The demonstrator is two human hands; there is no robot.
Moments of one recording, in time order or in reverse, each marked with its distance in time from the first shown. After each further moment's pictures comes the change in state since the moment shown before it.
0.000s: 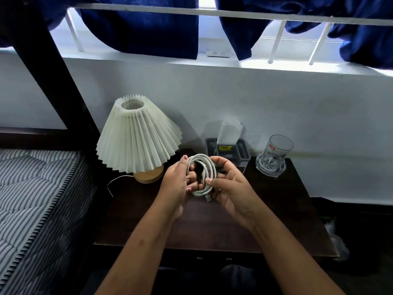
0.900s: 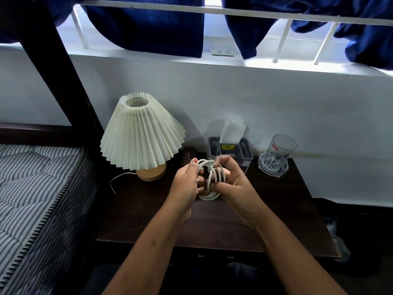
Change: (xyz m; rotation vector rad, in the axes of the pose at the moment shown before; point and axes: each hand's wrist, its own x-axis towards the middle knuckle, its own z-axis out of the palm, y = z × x) left_hand -0.006 -0.007 0.005 0.108 0.015 -0.017; right_hand -0.003 0.001 -0.003 -0.101 -0.149 -0.120
